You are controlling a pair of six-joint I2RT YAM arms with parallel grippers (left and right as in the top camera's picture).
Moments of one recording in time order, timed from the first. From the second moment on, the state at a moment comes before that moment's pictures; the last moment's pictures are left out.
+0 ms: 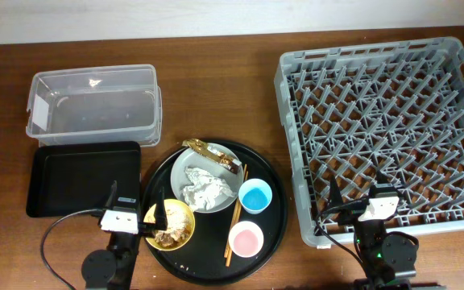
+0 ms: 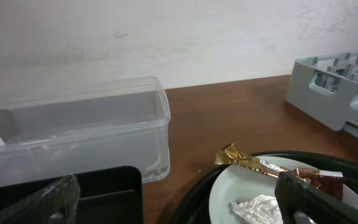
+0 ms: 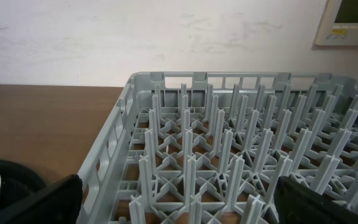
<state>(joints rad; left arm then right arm) -0.03 0.01 0.01 -0.07 0.12 0.06 0.06 0.01 0.01 -0.08 0.01 0.00</state>
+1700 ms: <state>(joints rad) -0.36 1.76 1.02 -0.37 0.28 -0.48 0.06 0.84 0.91 -1.14 0.01 0.08</state>
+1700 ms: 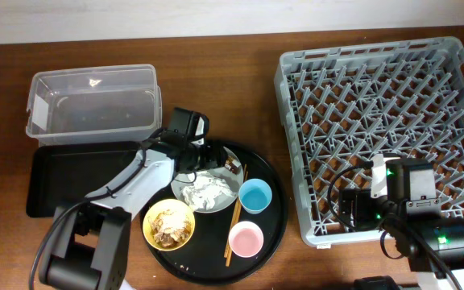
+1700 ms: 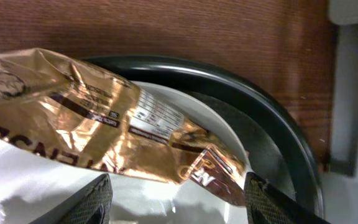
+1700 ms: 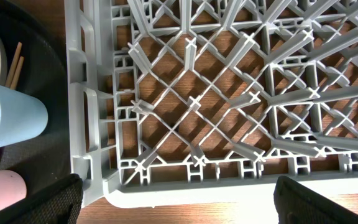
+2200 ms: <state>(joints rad) -0.39 1.82 1.02 -0.26 0.14 -0.54 0.06 0.84 0.91 -1.14 0.01 0.08</state>
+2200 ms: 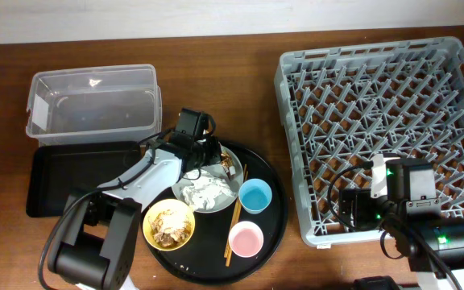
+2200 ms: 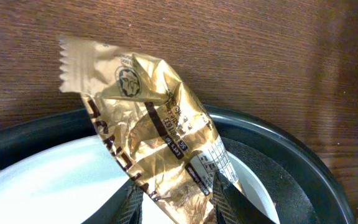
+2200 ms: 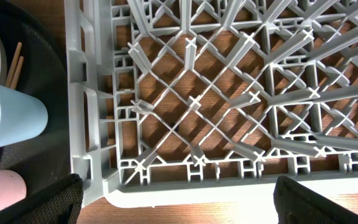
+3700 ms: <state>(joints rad) -0.50 1.73 1.03 -0.65 -0.02 -0.28 0.06 0.84 0.92 -1.14 0.01 0.08</state>
